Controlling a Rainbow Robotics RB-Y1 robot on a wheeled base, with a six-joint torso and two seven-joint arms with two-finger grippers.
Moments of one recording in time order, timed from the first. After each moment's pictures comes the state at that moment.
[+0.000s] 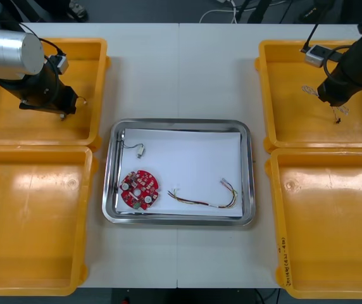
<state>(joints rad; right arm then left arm) -1.11 -0.51 -0.31 -0.71 -0.30 1.48 2.61 -0.93 0.60 -0.19 -0.95 0.60 1.32 -1.61</state>
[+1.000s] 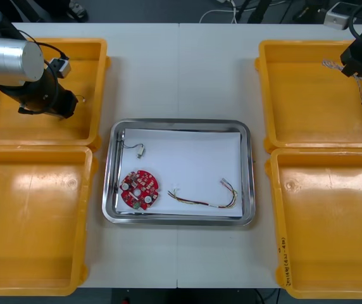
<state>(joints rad) -1.10 -0.51 -0.31 -1.17 -0.25 1.91 2.46 -0.90 0.60 -0.19 -0.95 0.61 1.28 -1.70</state>
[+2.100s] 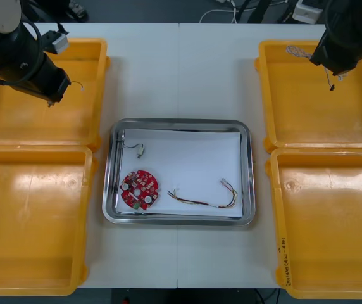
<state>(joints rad) -0.95 -0.51 -0.15 -1.59 -0.59 1.92 2.43 -0.90 0.60 -0.04 -1.39 0.57 1.82 -1.70</state>
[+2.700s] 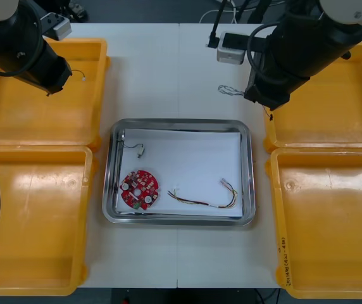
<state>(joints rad) -0.95 -0.51 0.18 -1.73 -0.88 1.92 2.19 -0.90 0.57 -0.01 -1.56 0.52 1.91 -1.70</state>
